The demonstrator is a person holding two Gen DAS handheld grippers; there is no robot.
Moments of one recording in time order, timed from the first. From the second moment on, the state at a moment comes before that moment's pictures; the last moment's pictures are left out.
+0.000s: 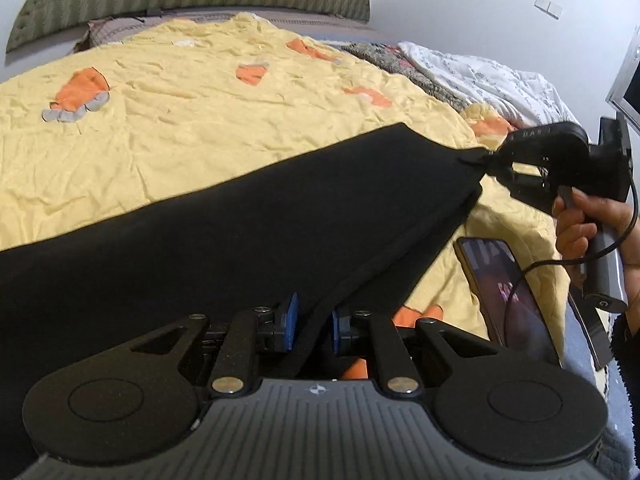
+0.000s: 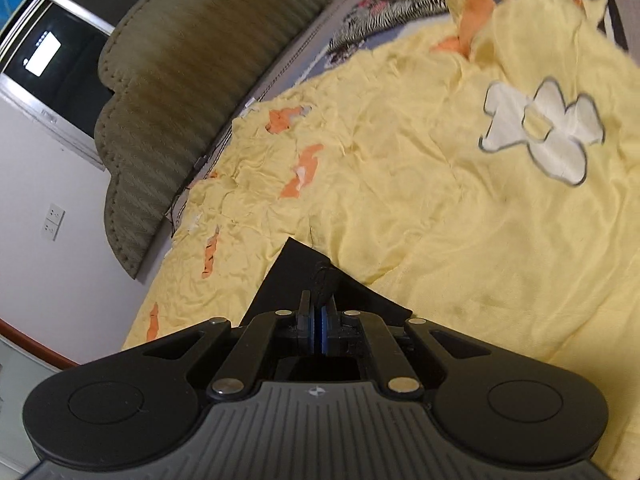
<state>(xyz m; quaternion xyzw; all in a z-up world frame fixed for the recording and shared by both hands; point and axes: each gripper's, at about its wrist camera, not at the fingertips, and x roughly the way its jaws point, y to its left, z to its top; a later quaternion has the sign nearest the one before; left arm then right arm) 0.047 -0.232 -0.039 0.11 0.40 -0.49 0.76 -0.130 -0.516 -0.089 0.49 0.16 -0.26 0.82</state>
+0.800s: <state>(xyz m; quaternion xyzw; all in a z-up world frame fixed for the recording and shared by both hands) 0.069 -0.127 0.001 0.08 0.42 -0.45 0.78 -0.108 -0.441 -0.032 0.34 0.18 -0.27 0.88</state>
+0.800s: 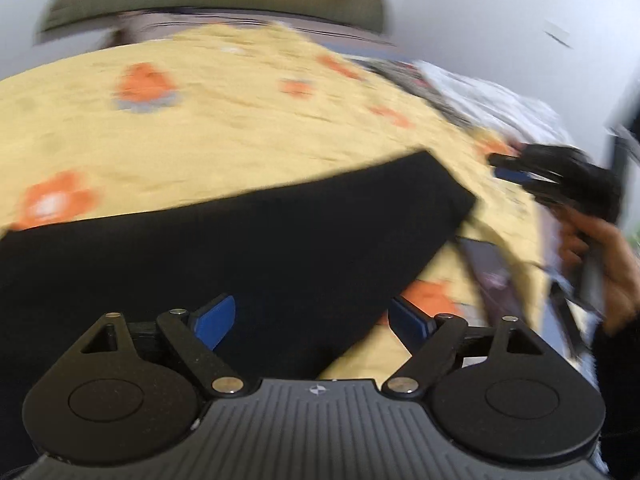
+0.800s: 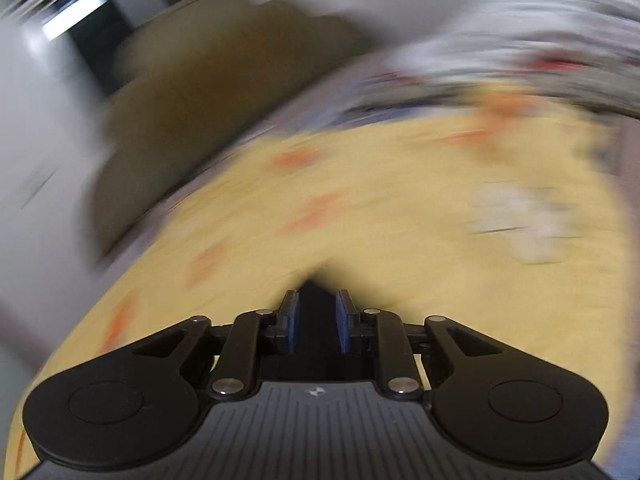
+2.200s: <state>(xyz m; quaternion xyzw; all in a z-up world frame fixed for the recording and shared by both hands) 0.049 -0.089 -0.038 0.23 0.37 -0.33 0.84 -0.008 -0.234 -0.061 0.01 0.37 -0.01 0.93</state>
